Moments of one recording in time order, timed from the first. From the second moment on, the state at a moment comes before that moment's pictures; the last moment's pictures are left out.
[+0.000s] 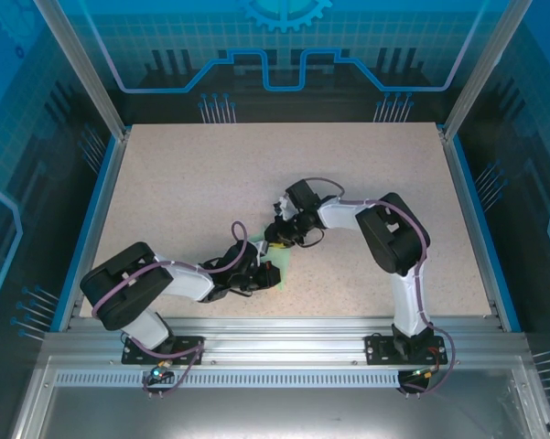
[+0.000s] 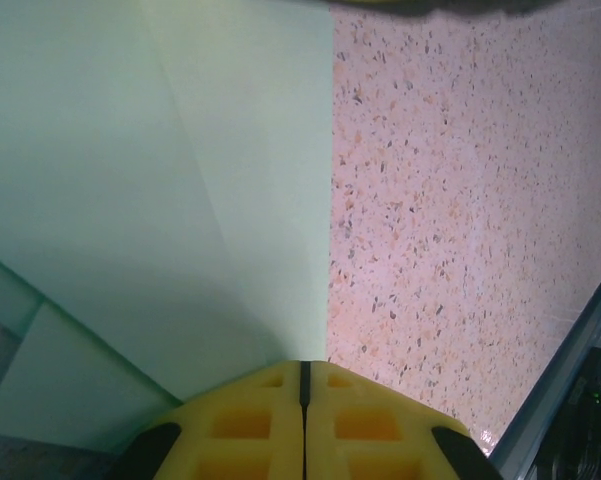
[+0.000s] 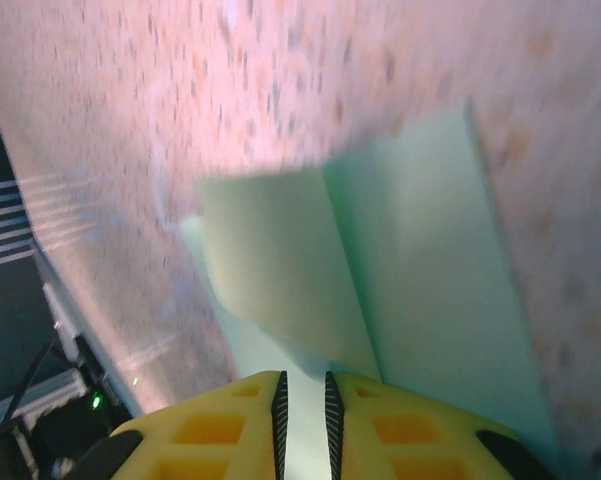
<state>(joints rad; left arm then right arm) -0.78 1.60 0.41 0.45 0.27 -0.98 0.59 2.09 1.27 -0.27 -0.67 0.66</state>
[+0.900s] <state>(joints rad) -0.80 1.39 0.34 0.21 0.30 -0.82 0.47 1.88 1.18 -0.30 -0.48 0.63</state>
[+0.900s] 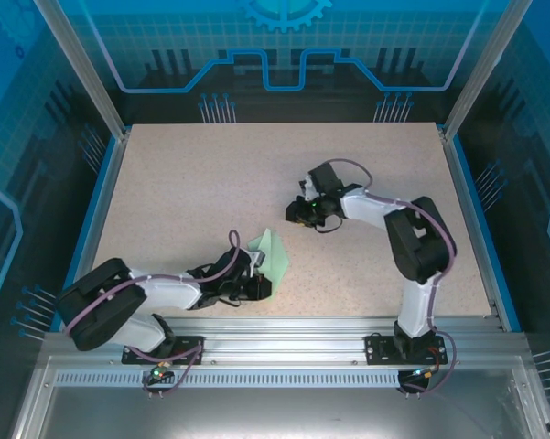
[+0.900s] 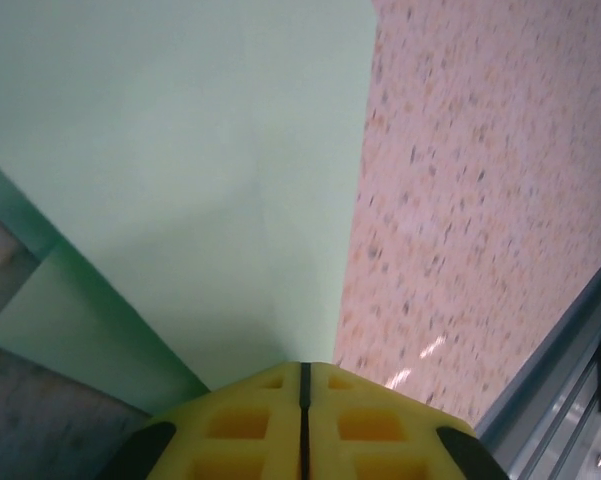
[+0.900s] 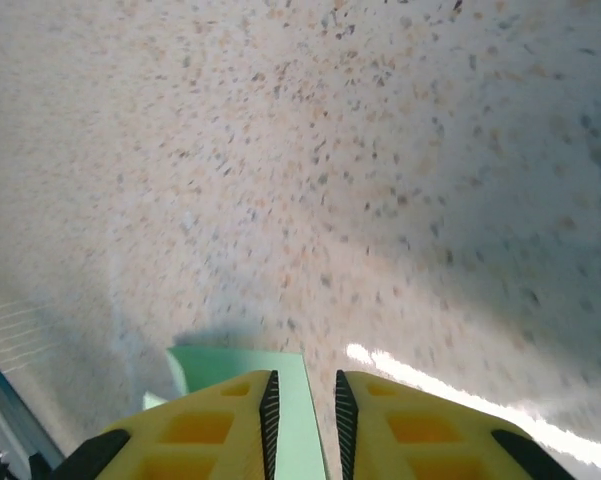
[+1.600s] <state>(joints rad) -0.72 0.90 0.32 -0.27 0.16 -0.80 0.66 1.67 0.91 -0.14 -0.56 0.71</state>
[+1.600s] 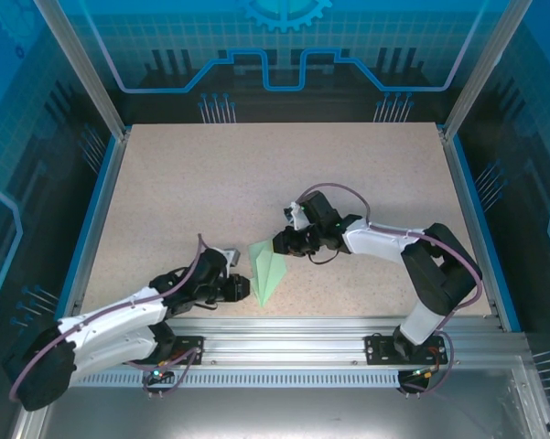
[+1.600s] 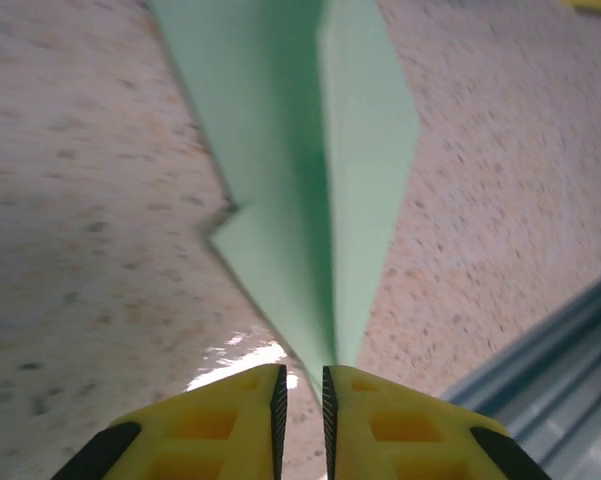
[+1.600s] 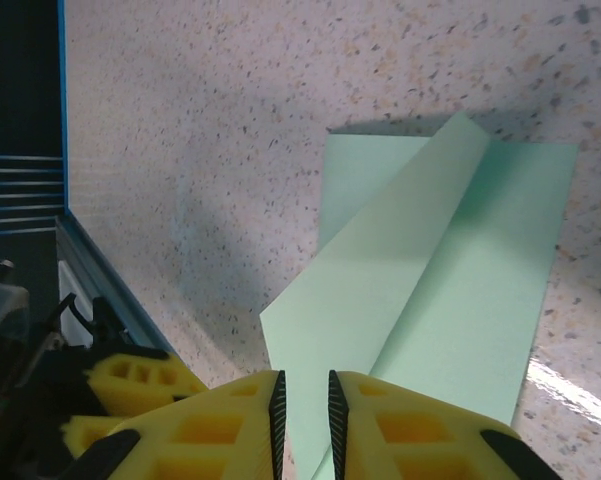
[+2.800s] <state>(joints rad) -0.81 1.39 0.52 -0.08 0.26 -0.85 0.70 1.96 1.03 -0.07 -0.61 0.76</state>
